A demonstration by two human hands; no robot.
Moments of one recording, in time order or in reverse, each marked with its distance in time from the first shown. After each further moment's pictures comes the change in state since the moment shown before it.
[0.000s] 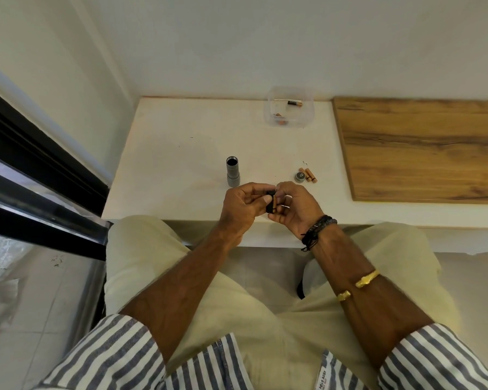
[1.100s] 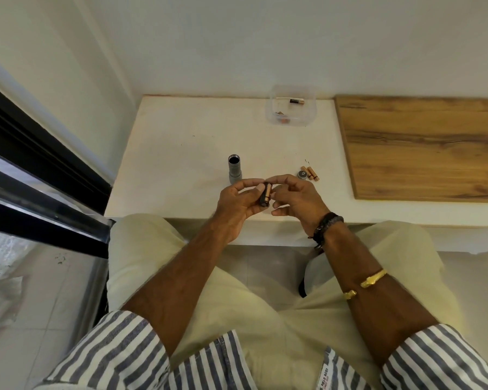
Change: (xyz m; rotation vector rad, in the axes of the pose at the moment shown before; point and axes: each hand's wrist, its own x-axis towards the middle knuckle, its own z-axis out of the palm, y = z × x) left_hand 0.007 0.000 -0.013 -0.243 0.083 -0.257; right_hand 0.001 -0.005 -0.013 -0.387 -0.131 -0.264
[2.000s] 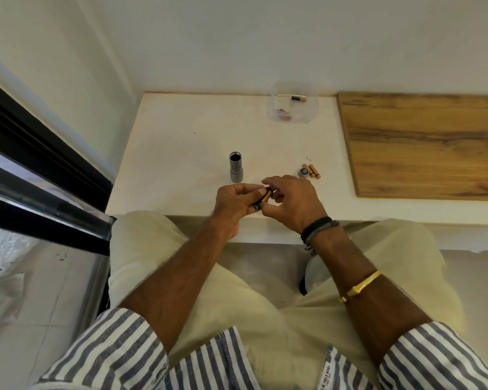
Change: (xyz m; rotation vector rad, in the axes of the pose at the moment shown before) left_hand 0.001 -0.001 -0.004 0.149 0.114 -0.050; right_hand -0.006 0.000 0.015 -0.973 0.111 -0.465
